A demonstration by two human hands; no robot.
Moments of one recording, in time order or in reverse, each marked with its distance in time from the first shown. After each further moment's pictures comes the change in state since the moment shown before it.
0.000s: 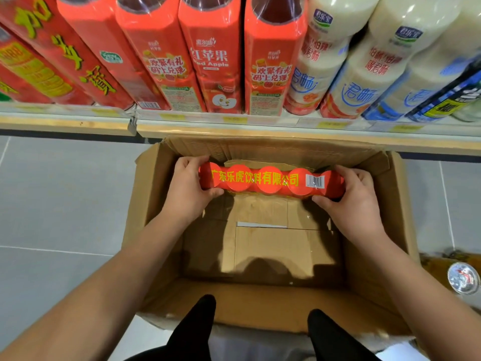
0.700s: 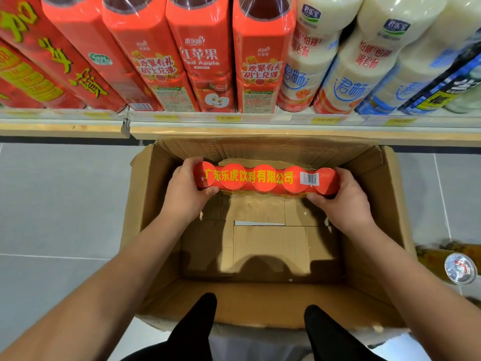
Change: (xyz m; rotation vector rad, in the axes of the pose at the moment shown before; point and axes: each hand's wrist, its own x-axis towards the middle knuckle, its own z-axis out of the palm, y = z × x) left_hand 0.000 -0.001 0.007 -0.048 0.000 -0.065; right_hand 0.006 0.005 0.011 0.112 -0.071 0.173
